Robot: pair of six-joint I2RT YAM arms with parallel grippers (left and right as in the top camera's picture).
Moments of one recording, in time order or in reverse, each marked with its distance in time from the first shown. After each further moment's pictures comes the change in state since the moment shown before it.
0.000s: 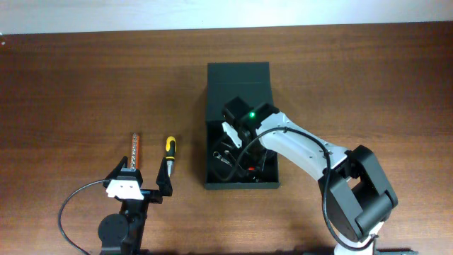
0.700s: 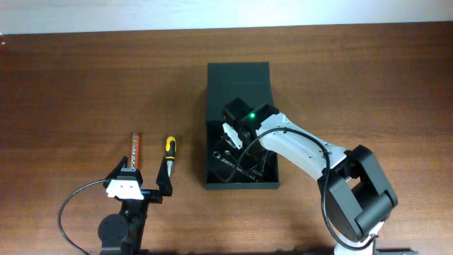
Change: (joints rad) left arm 0.000 0.000 0.000 0.000 0.000 0.000; right arm 0.000 0.000 -0.030 0.019 0.008 -0.005
